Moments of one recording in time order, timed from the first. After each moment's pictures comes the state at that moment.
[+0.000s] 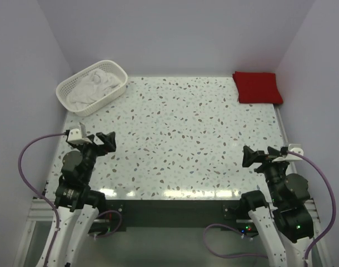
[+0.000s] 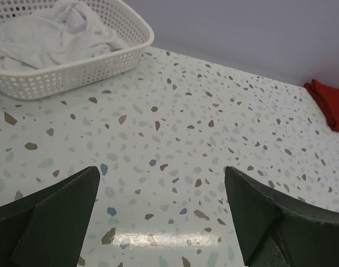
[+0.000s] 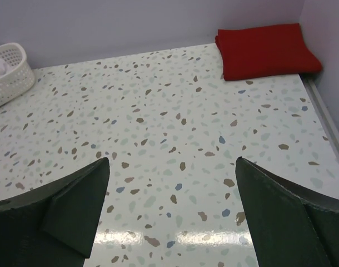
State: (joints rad) left arm -0.18 0.21 0.46 -0.30 -0.14 -0.34; right arm 0.22 0.08 0.73 -0.71 0.19 0.20
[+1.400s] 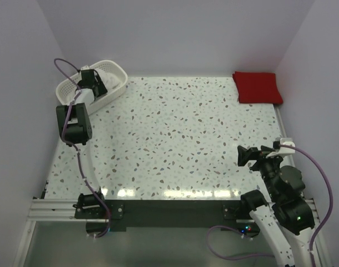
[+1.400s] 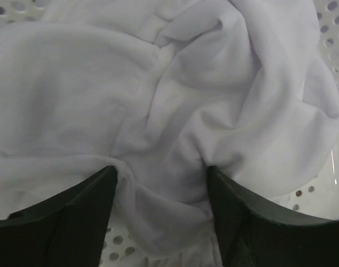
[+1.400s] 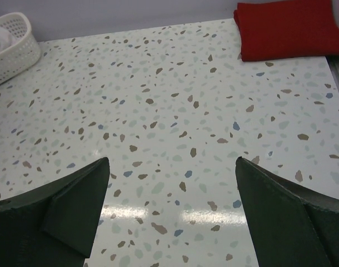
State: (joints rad) left arm 0.15 2.34 1.83 -0.18 -0.20 -0.31; right arm 0.33 0.14 0.71 -0.71 0.24 0.23
